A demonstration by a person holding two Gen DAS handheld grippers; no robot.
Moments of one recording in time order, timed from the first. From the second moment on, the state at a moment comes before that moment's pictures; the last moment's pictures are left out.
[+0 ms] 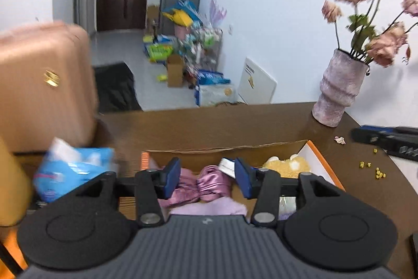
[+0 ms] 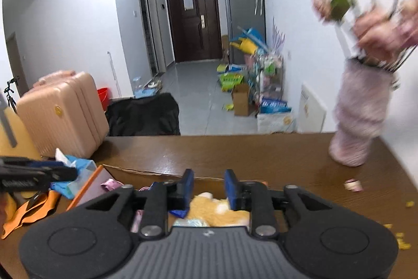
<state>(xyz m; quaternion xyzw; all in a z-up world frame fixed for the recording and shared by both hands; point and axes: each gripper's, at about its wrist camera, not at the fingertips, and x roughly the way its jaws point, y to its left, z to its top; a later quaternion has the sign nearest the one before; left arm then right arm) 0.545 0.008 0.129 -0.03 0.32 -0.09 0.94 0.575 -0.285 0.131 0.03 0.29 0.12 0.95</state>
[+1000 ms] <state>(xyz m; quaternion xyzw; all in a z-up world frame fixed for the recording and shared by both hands) 0.141 -0.005 0.055 0.01 0.20 -0.09 0.98 0.149 -0.317 0.065 0.05 0.13 0.13 0.98</state>
